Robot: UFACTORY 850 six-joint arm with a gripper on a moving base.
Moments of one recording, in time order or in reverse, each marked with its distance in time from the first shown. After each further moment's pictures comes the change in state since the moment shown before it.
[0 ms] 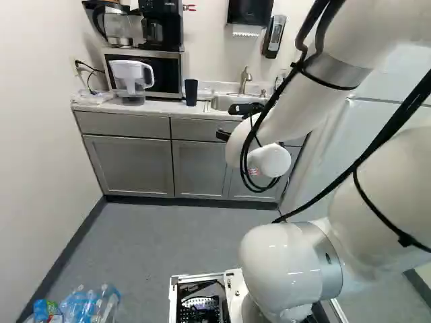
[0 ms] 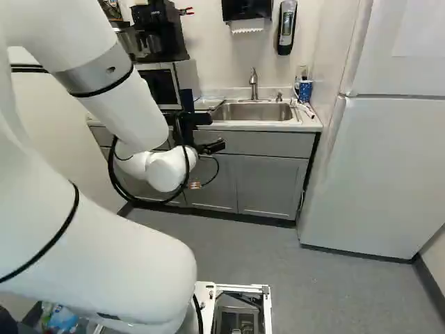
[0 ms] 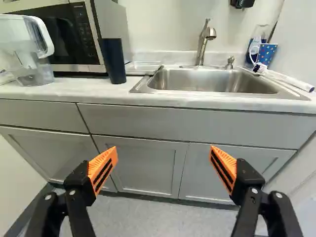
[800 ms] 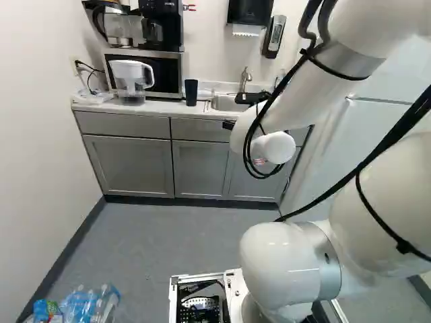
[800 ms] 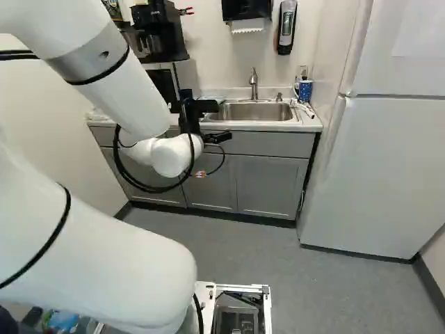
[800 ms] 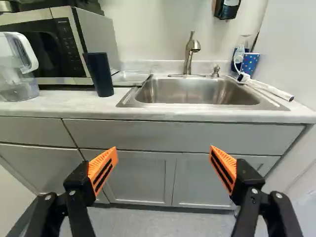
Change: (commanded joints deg) arm -3.4 1.8 -4.0 0.0 -5.1 0.0
